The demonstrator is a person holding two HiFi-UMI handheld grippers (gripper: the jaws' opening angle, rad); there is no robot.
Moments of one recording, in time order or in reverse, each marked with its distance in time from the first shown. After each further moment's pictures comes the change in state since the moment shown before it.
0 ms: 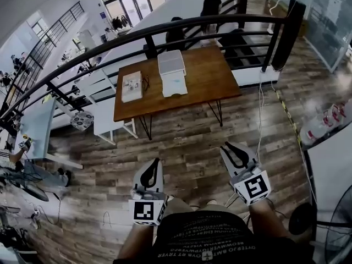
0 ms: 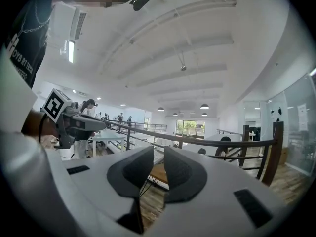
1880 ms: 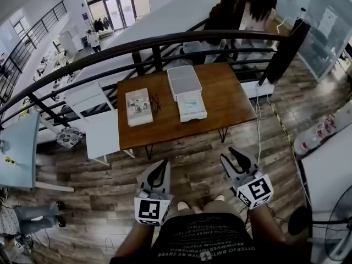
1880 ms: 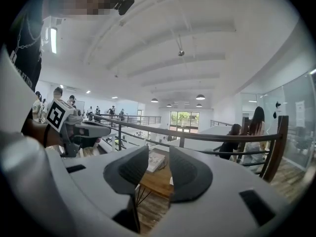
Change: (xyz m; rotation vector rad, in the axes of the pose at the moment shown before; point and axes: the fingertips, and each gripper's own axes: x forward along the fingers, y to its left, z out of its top) left arm 0.151 0.263 -0.031 -0.091 -0.021 -0.185; right arm 0.288 0.034 0.026 0.055 0.117 -0.086
